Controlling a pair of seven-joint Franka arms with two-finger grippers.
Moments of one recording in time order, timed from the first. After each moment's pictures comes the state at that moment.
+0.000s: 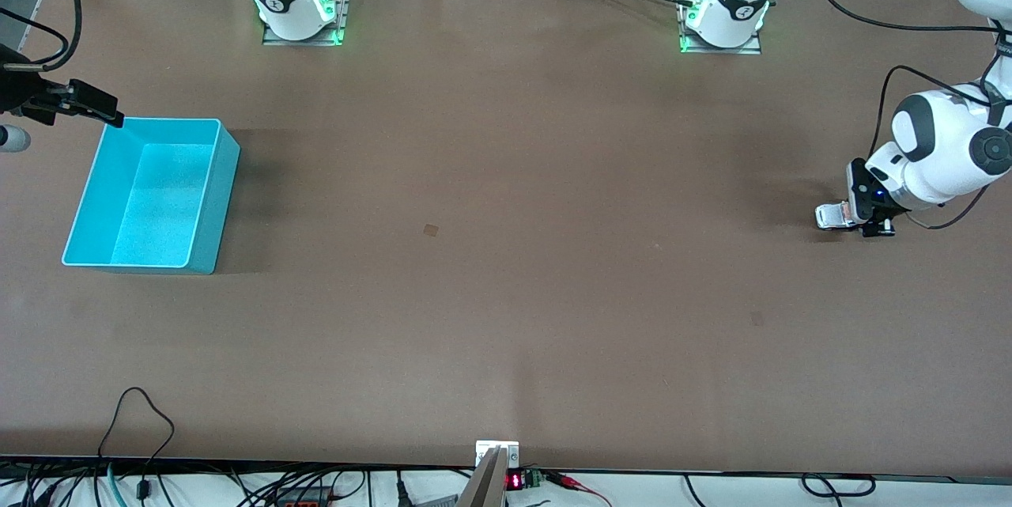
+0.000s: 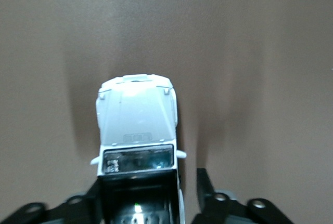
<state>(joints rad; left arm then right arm) 0.58 0.46 -0.17 -2.18 0.28 2.57 1.79 -0.07 0.01 0.00 -1.64 -0.05 1.52 -0.05</state>
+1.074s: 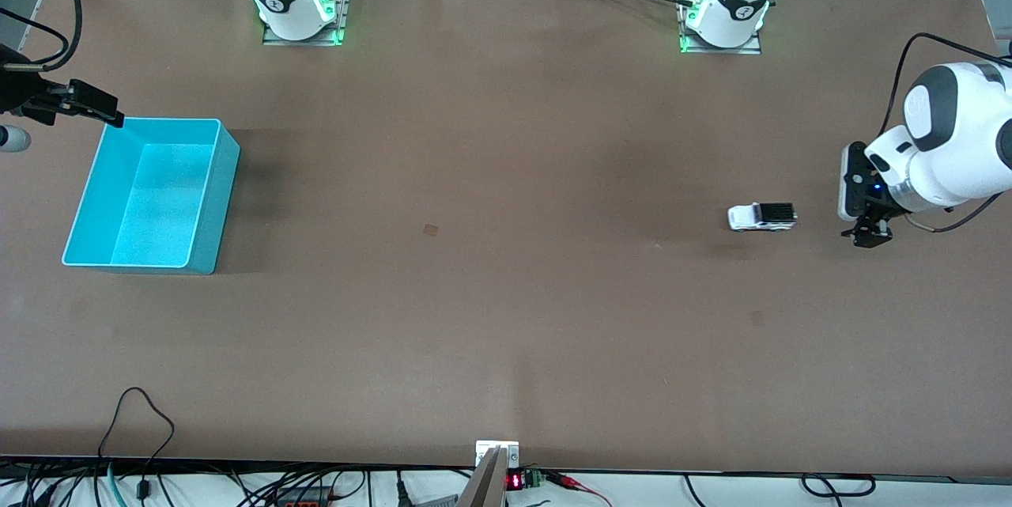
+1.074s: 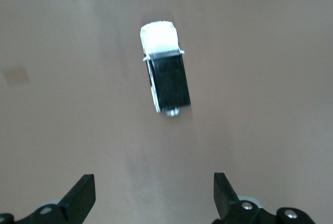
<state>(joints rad) 0.39 0.22 -0.27 -1.99 0.12 2.09 1.79 -0.07 0.01 0.00 -1.64 -0.05 1.52 -0.05</state>
